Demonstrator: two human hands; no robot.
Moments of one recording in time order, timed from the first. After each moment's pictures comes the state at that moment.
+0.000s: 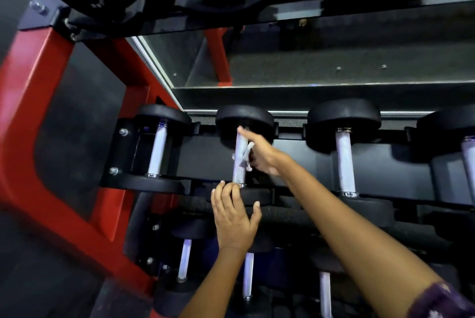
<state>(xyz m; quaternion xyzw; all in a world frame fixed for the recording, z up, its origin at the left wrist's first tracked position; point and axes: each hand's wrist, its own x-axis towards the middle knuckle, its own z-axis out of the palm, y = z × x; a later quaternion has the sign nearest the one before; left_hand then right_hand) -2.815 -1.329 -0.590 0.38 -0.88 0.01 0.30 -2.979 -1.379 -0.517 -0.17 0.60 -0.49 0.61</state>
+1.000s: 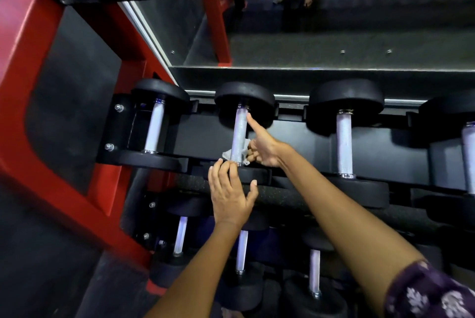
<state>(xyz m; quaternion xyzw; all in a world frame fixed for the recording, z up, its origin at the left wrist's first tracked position) -2.816 -1.332 -0.590 0.37 -0.88 0.02 0.30 -2.977 -1.353 -0.530 -0.17 0.59 -0.40 0.68</state>
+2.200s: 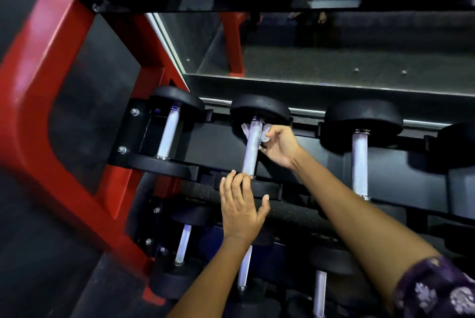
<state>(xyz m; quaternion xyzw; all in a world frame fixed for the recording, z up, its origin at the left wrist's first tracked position) -2.816 -1.330 -0.590 0.38 -0.88 0.02 0.30 -2.991 -1.375 -0.527 -0.10 0.39 -0.65 0.64</state>
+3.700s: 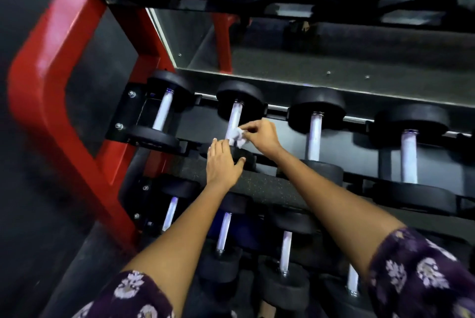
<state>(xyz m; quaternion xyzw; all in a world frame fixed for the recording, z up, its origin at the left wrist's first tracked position) -2.816 -1.310 -0.507 0.47 -0.85 -0.22 0.09 -2.954 -1.295 -0.488 -0.43 0.76 -0.42 0.26</state>
